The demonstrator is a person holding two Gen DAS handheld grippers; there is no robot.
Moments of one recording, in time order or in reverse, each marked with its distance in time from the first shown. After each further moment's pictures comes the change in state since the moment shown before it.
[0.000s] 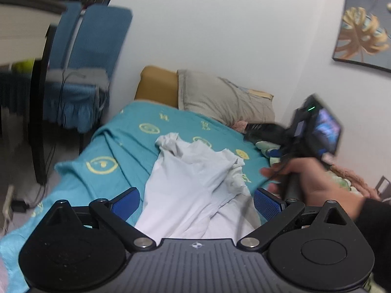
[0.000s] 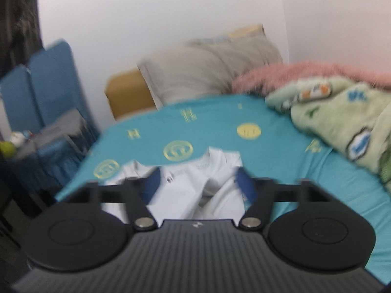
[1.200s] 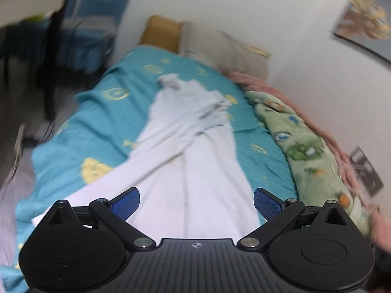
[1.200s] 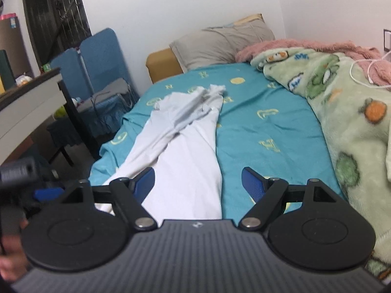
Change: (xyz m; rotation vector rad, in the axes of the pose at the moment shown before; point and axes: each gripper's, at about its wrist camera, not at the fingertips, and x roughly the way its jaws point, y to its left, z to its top) left arm -0.120 0.010 -0.016 -0.164 0.320 -0.041; right arm -0.336 -0.075 -0.130 -0.002 0.144 0.133
